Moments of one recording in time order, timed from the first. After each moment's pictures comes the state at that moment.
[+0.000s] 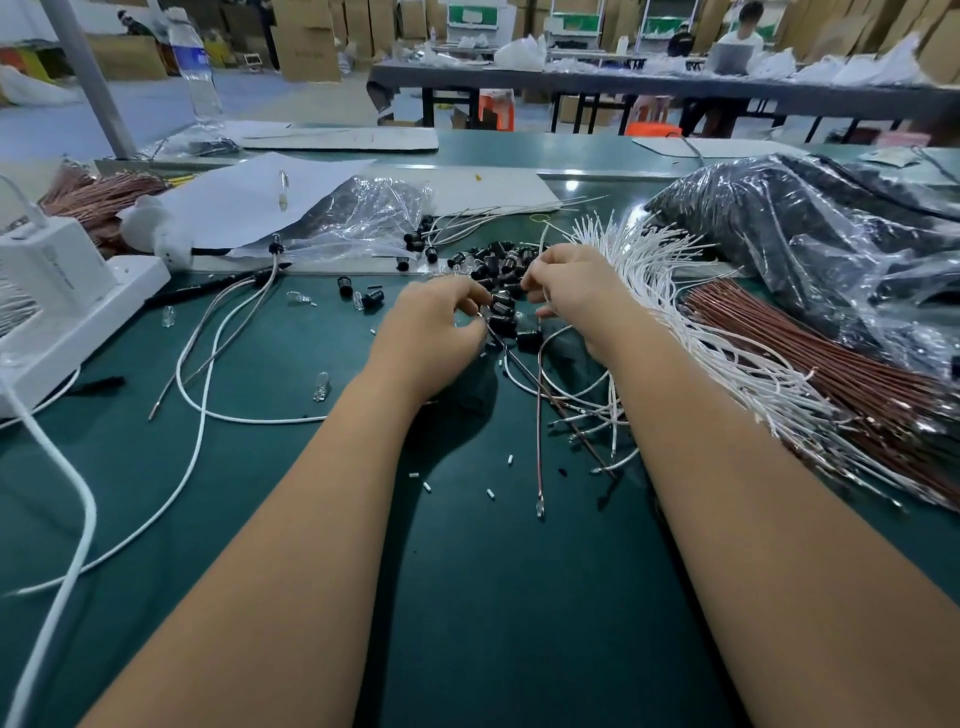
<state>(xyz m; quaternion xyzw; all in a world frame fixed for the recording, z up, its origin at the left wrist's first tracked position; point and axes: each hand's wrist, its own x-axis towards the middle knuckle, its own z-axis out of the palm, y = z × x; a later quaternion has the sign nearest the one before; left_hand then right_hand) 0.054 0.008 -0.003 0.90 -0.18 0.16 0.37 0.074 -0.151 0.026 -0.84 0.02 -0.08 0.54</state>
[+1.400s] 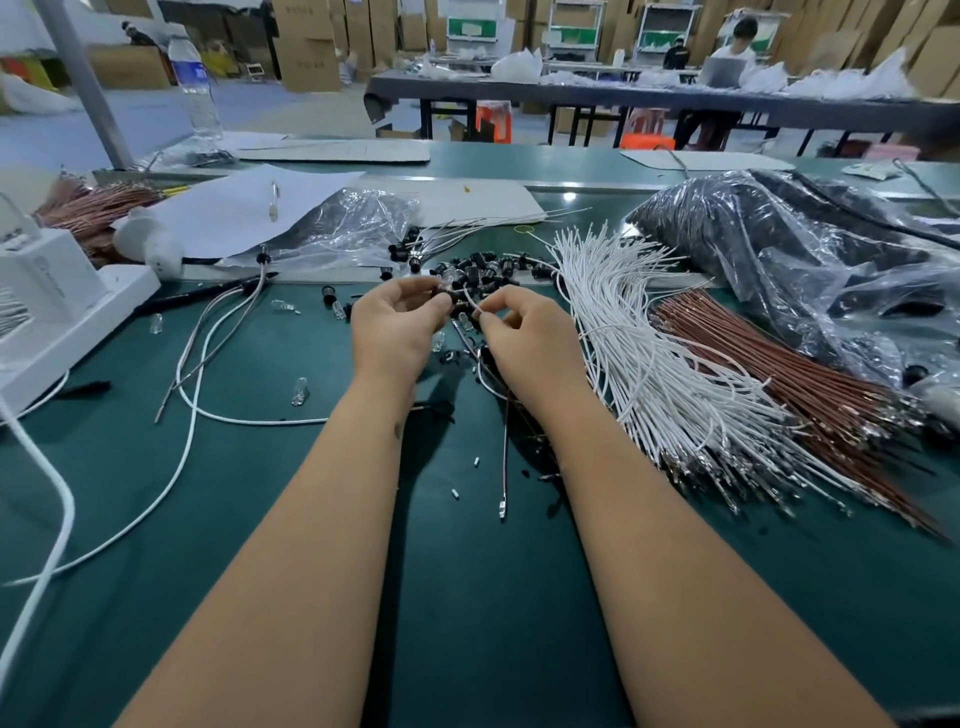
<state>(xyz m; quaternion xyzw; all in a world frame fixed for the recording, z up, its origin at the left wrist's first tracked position) 0.050 -0.009 -0.001 0.67 0.00 0.15 0.73 0.031 -0.136 0.000 -0.87 -0.04 -0.20 0.45</state>
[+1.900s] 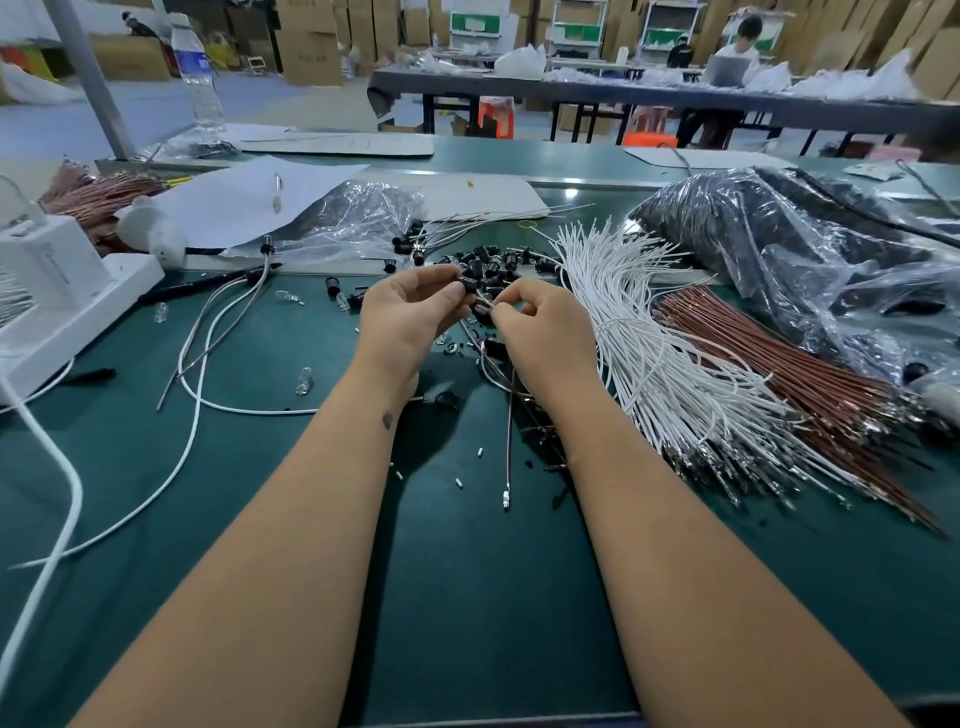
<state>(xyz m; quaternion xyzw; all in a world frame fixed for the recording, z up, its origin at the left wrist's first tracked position) 0.046 -0.006 0.001 0.58 -0.04 0.07 0.81 0.024 -0.136 0.006 -0.87 0.00 -0.20 0.46</state>
